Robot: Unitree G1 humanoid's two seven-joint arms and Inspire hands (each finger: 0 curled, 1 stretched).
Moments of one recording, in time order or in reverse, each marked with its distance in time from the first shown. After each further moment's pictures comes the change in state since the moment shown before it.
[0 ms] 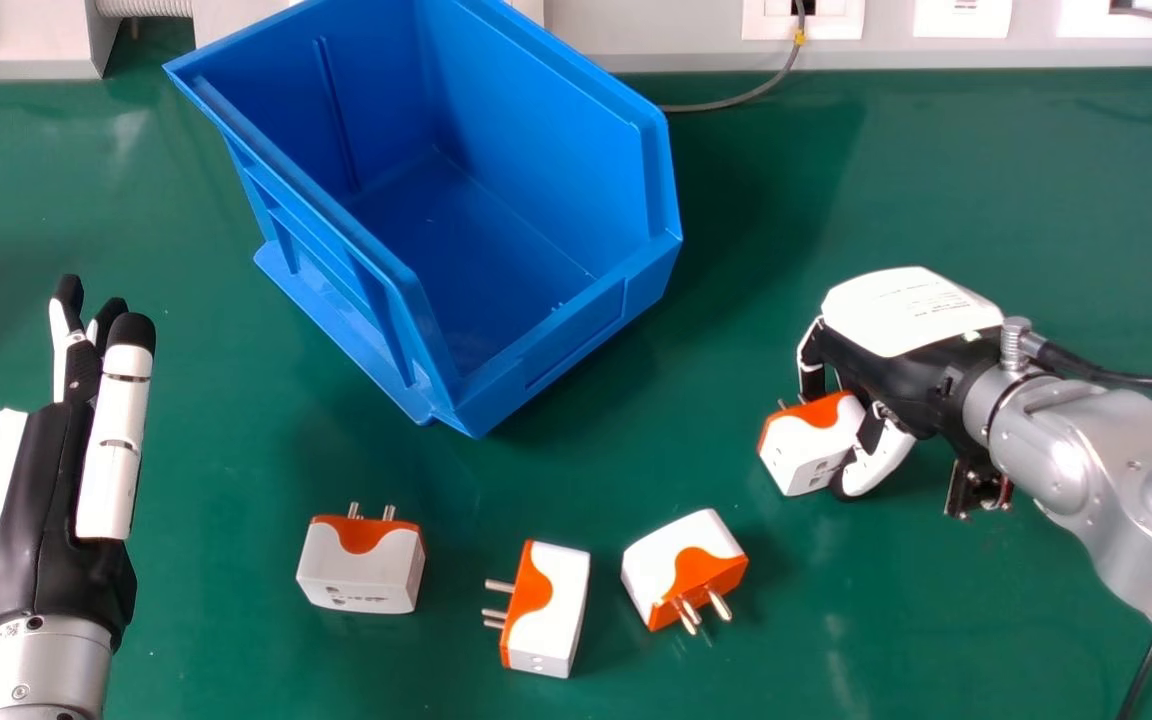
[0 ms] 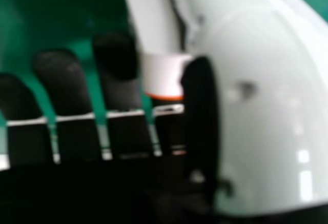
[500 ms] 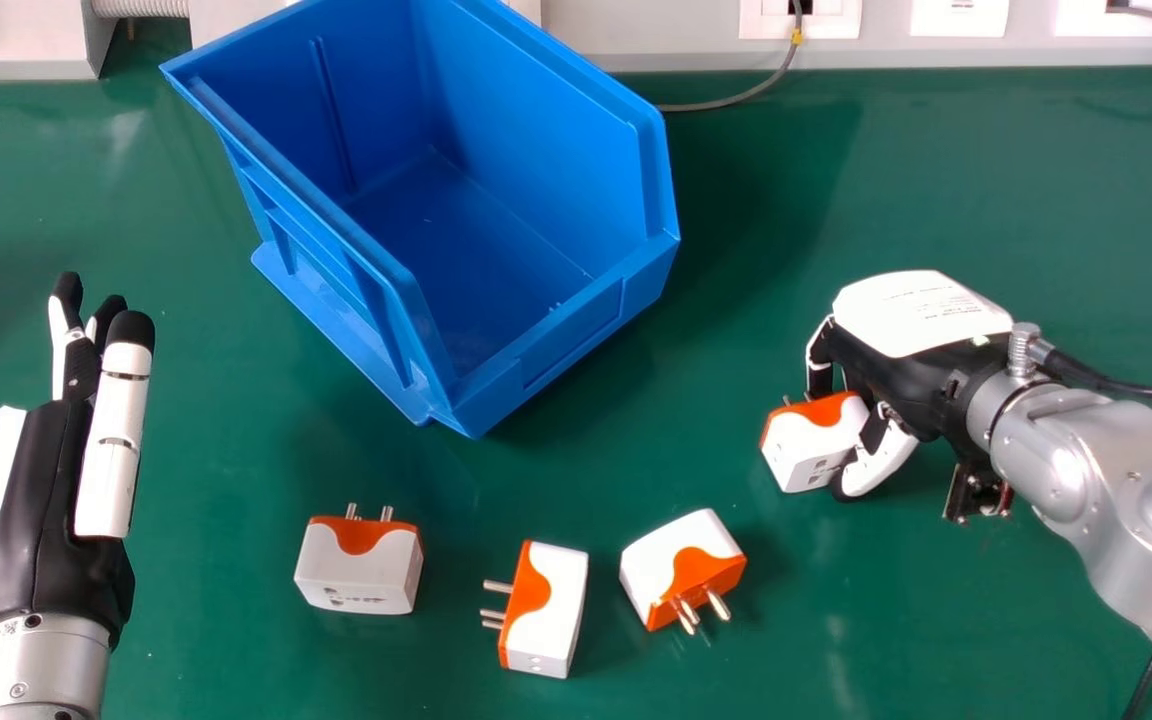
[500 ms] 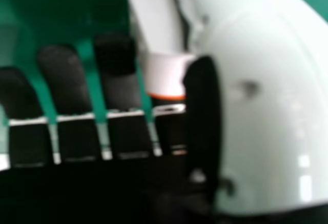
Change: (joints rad) left arm 0.000 0.005 0.001 0.000 0.001 0.000 0.000; right arm 0.025 0.003 -0.008 -0.039 0.003 0.048 -0.001
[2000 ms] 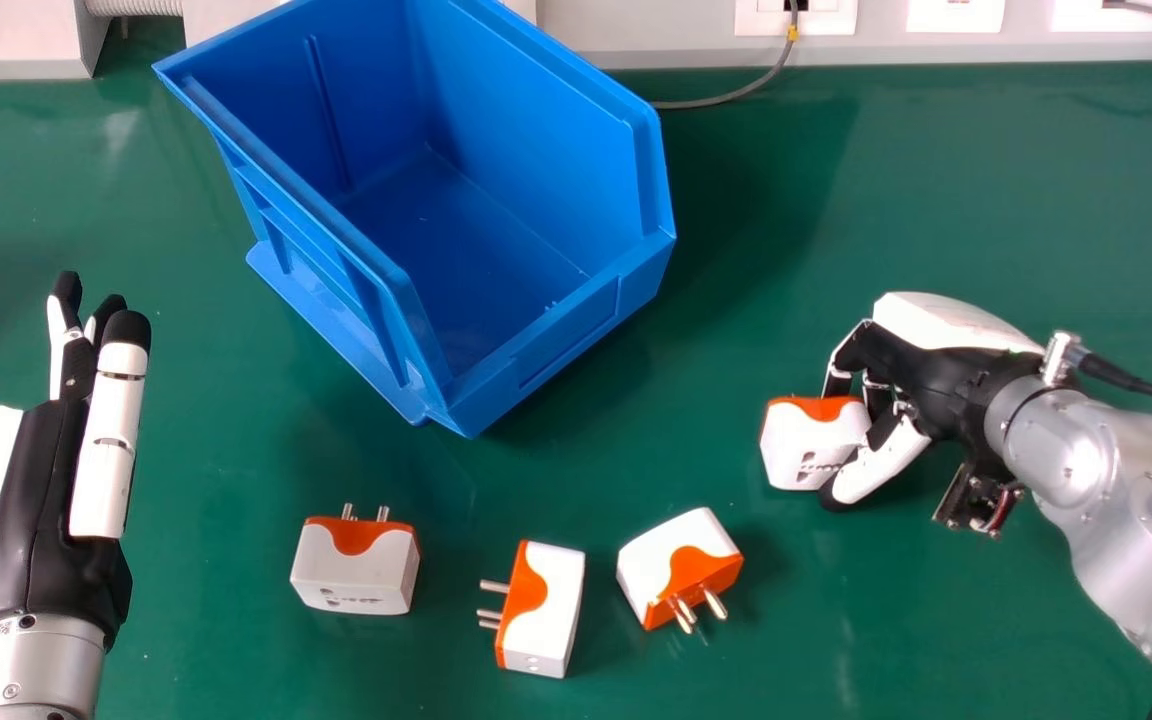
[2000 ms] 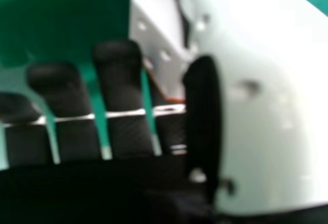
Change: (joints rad) left arm 0.001 0.010 0.007 0.003 -0.018 0.001 -0.019; right arm 0.044 0.051 -0.121 -0.053 0.186 0.175 0.142
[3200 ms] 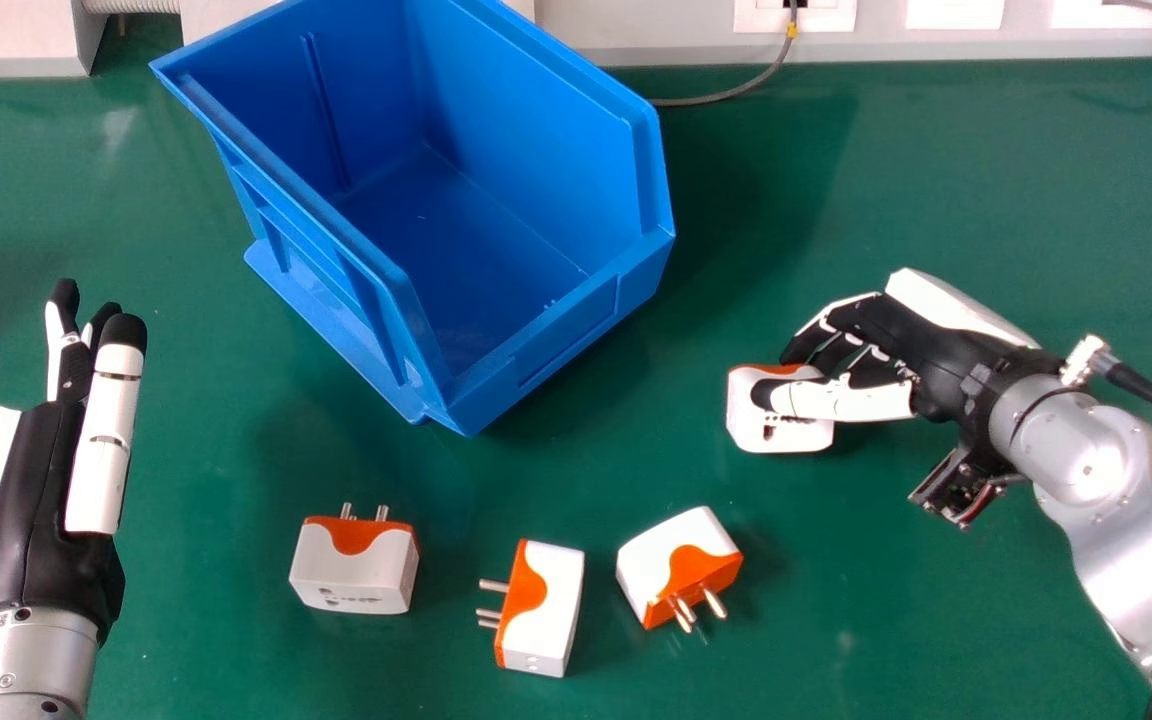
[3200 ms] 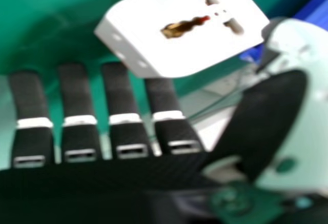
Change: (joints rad) left arm -0.036 0.025 0.007 0.067 0.000 -0.005 -0.001; right arm 0.067 0.045 -0.107 -0.108 0.127 0.049 -0.029
